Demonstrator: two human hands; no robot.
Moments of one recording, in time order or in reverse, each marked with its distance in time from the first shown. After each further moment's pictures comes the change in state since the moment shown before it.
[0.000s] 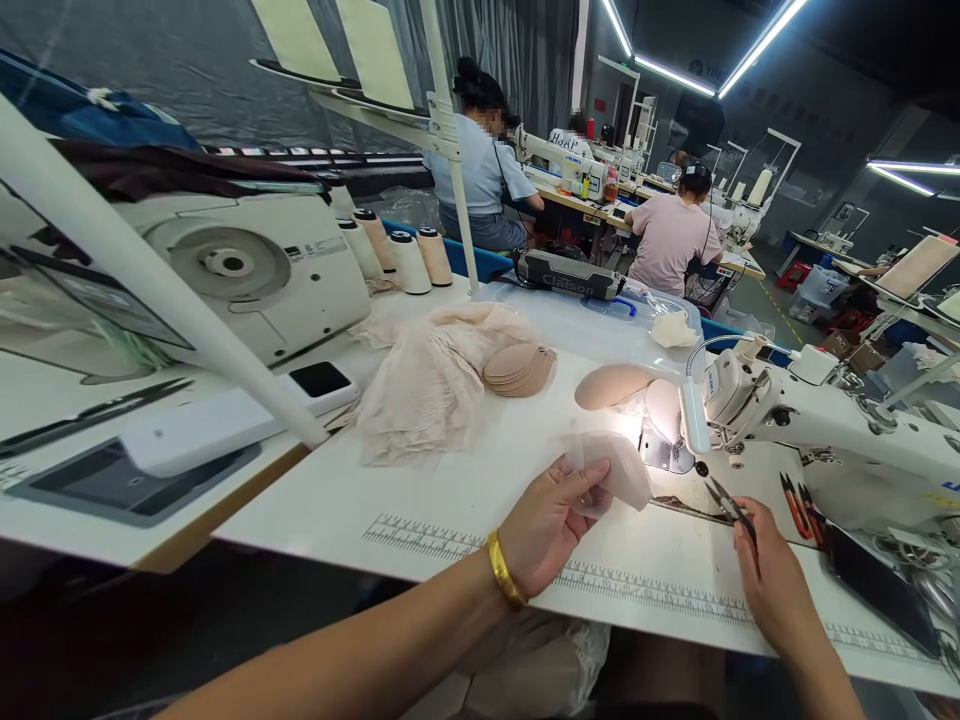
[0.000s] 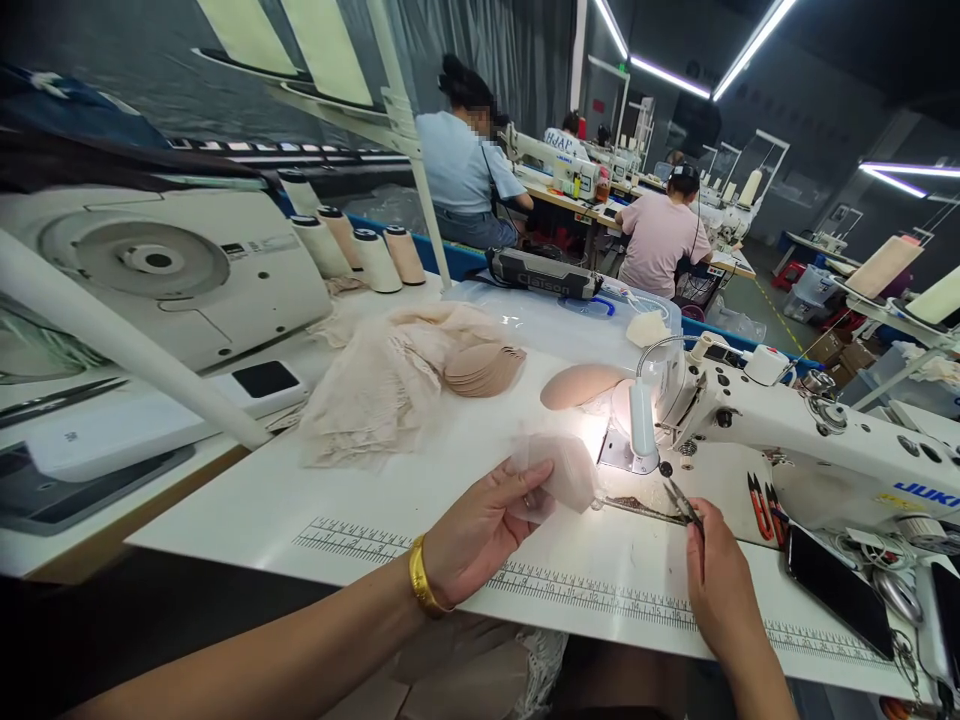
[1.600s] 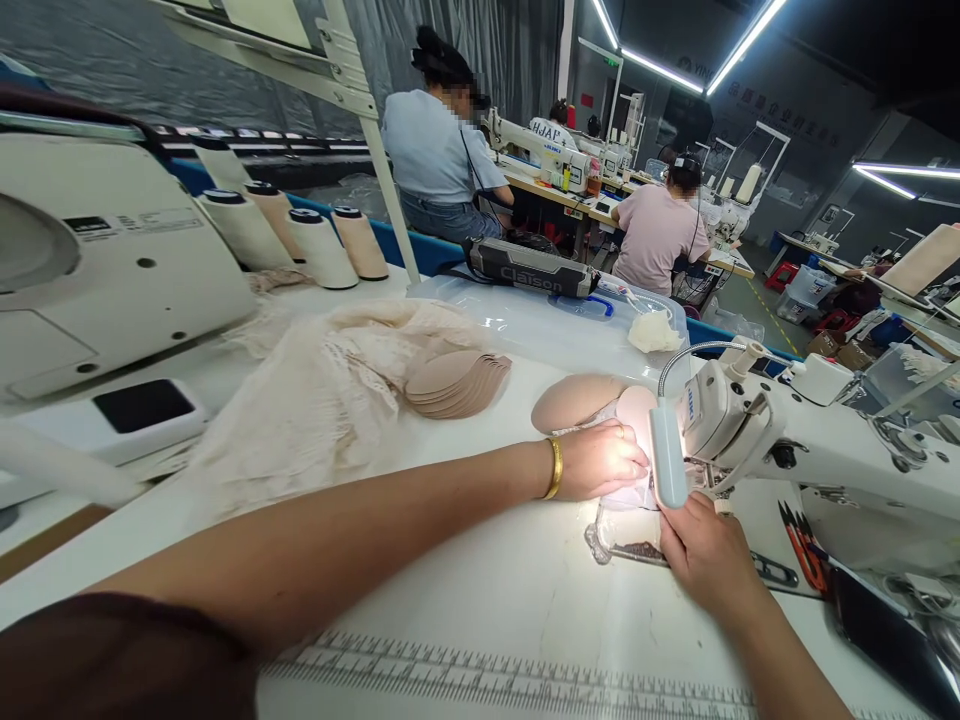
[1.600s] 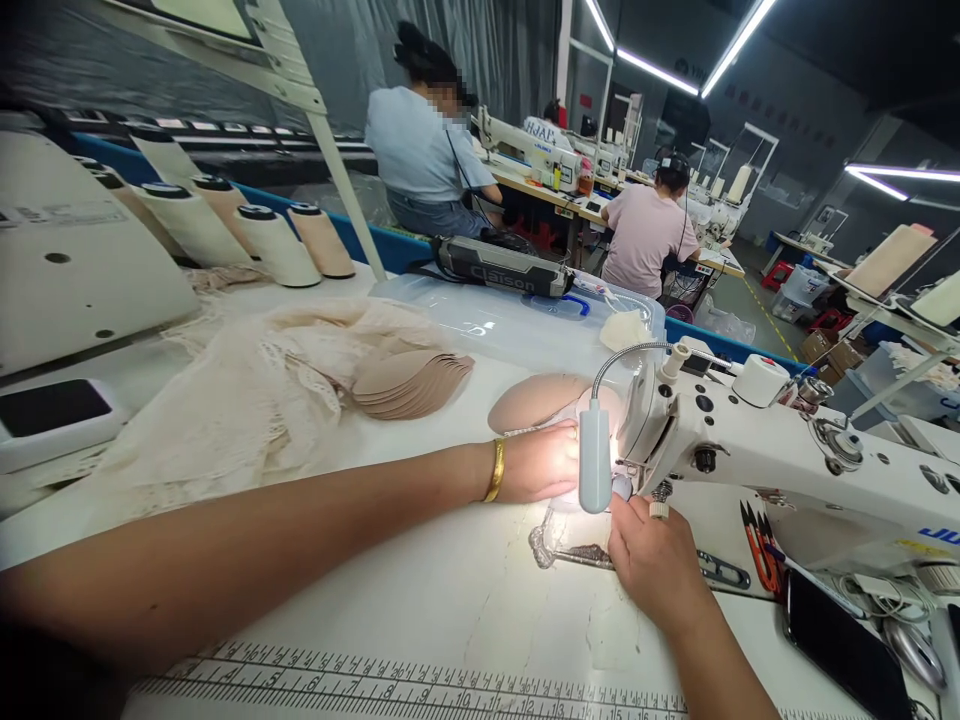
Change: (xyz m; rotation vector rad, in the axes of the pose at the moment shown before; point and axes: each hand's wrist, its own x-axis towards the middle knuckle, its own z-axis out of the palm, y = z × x) left_hand 0.157 0.010 0.011 2.046 -1.064 1.247; right_hand 0.080 -0.021 0.039 -0.188 -0.026 -0.522
